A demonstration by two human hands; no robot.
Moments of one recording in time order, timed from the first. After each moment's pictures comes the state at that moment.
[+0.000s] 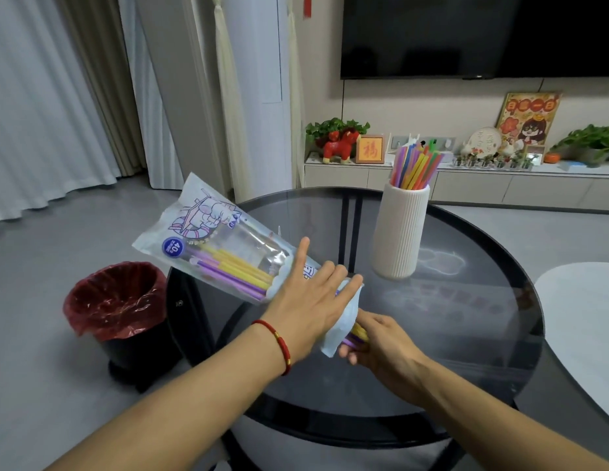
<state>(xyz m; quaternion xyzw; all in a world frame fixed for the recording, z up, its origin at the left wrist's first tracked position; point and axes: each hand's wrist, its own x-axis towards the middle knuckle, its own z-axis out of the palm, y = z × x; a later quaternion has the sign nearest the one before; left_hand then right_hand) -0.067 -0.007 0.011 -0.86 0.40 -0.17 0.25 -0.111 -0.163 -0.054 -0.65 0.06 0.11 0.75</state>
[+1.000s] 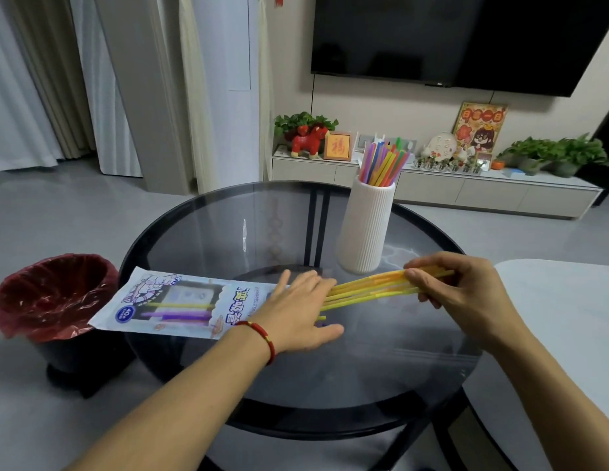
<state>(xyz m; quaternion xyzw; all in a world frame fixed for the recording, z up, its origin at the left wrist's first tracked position) -0.054 -0.033 -0.025 -0.91 0.39 -0.02 -0.15 -0.152 -0.284 0.027 -0.86 -0.02 -0.22 0.46</state>
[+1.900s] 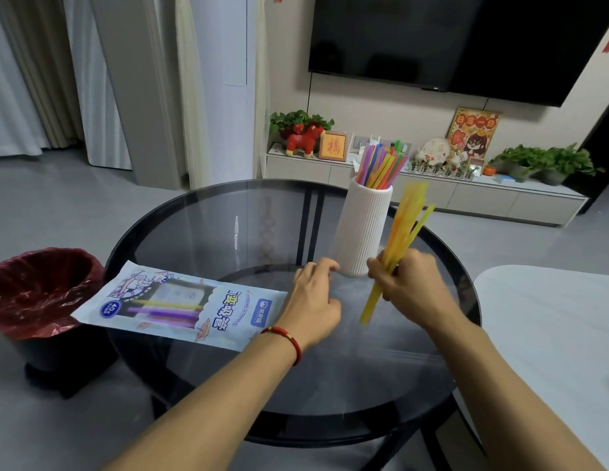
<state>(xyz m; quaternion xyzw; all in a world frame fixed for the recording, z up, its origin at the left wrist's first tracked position) -0.058 -0.072 -0.023 -0.87 0.25 -0.02 -0.42 -0.099 -0.243 0.023 -0.94 0.04 -0.21 0.26</state>
